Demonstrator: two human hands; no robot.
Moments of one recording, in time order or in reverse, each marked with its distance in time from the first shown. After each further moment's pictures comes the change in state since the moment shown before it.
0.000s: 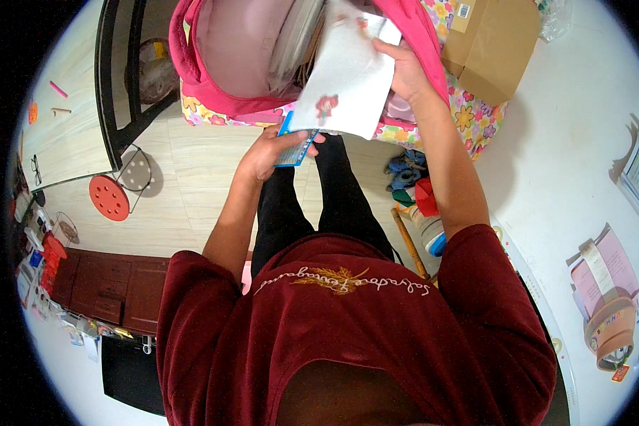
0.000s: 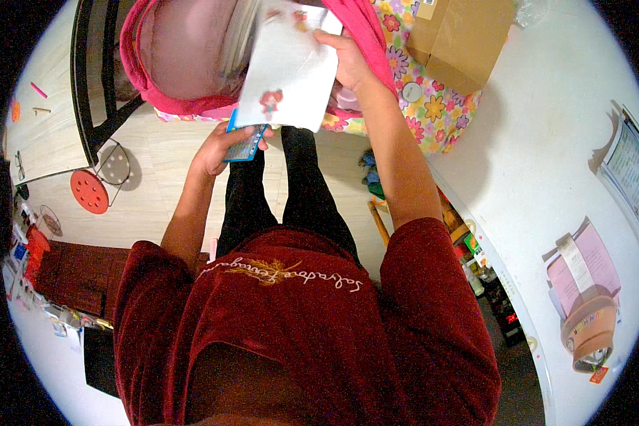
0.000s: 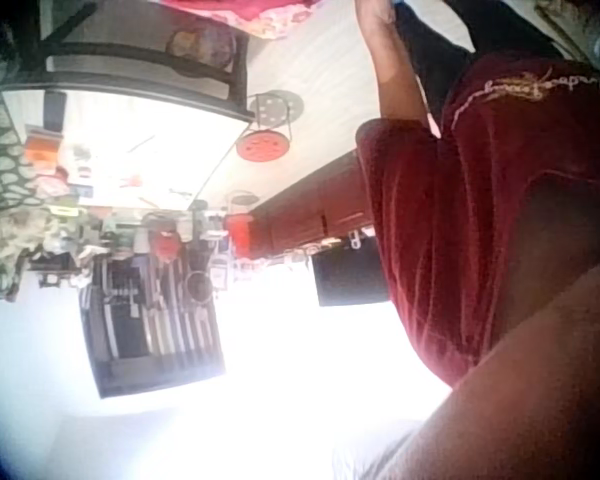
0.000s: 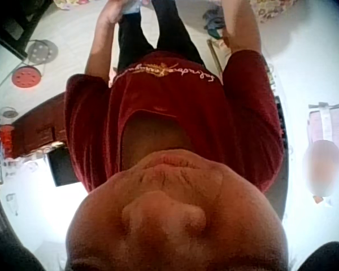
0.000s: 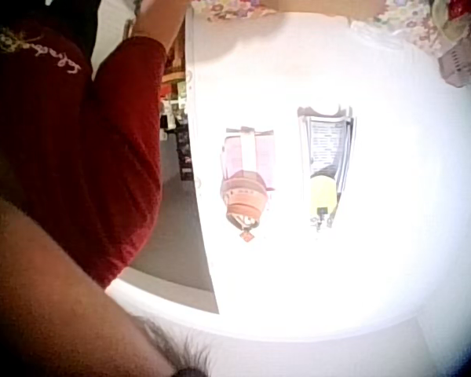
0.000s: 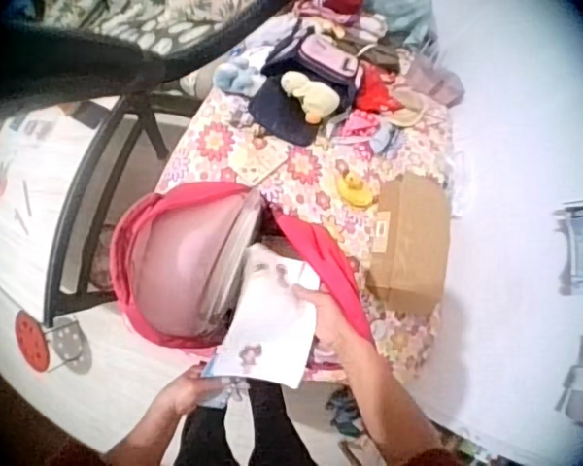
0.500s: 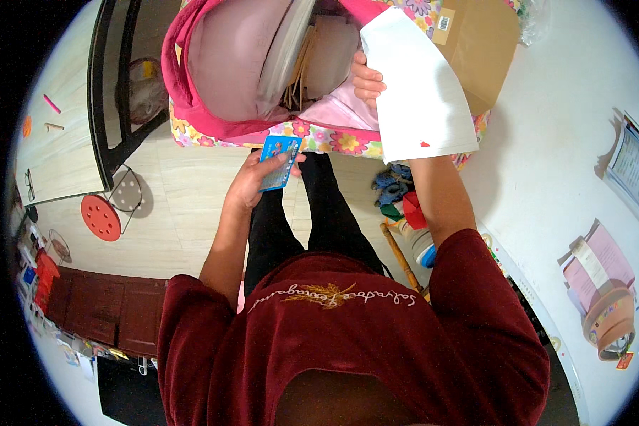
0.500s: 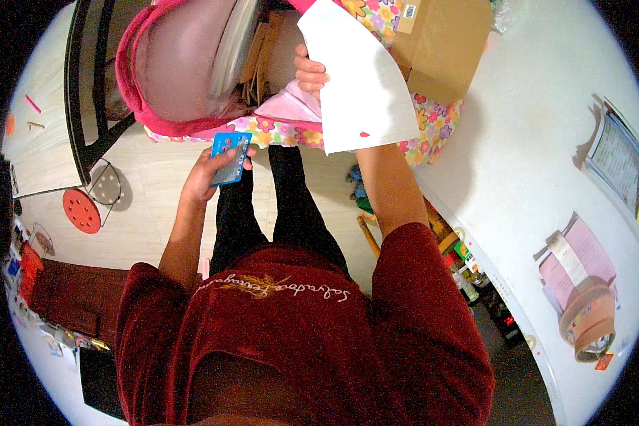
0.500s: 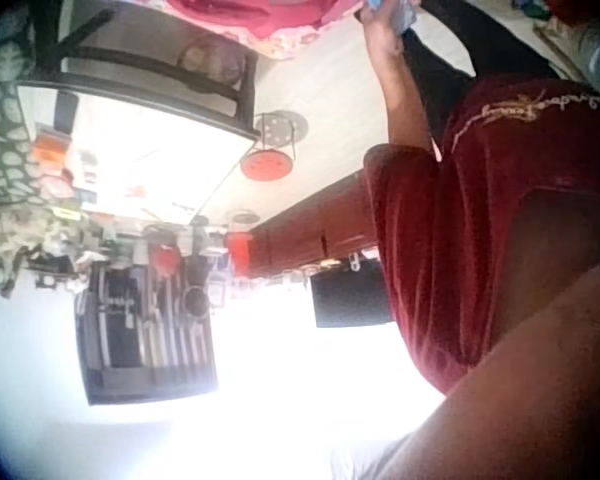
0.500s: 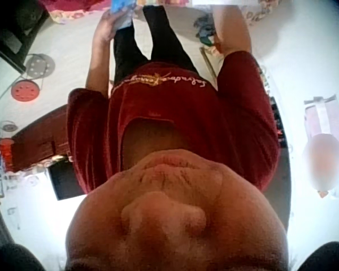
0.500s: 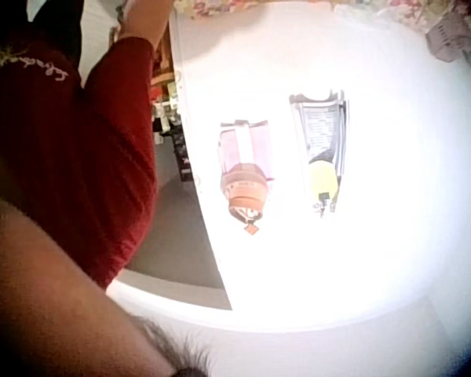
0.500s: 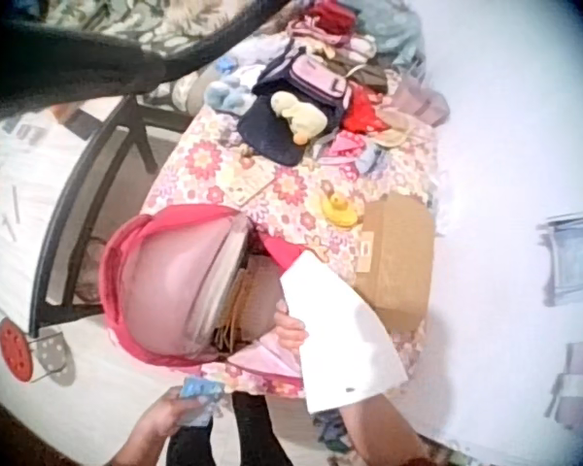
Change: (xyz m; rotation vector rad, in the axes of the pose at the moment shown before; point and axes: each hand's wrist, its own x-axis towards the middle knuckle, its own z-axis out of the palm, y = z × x) left_hand -0.012 -0.004 0.007 -0.029 0.045 0.089; right_hand 0.008 -0.015 -0.030 0.628 -0.782 0.339
